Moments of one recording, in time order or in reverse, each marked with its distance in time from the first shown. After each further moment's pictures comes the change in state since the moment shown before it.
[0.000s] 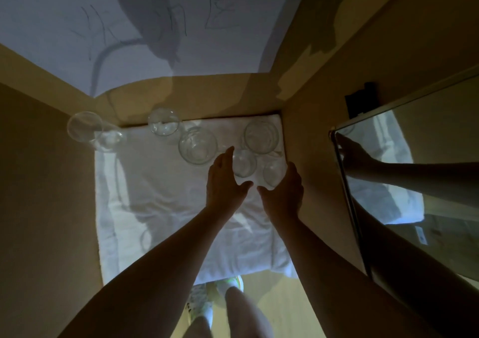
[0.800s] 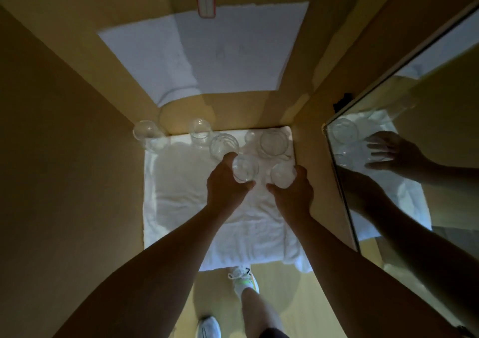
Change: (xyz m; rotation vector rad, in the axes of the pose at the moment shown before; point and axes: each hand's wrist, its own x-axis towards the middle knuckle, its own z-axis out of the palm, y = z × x) left_hand -0.067 0.028 -0.080 -0.033 0.184 0.037; right_hand -0.049 -0.009 -0.040 0.208 0.042 -0.153
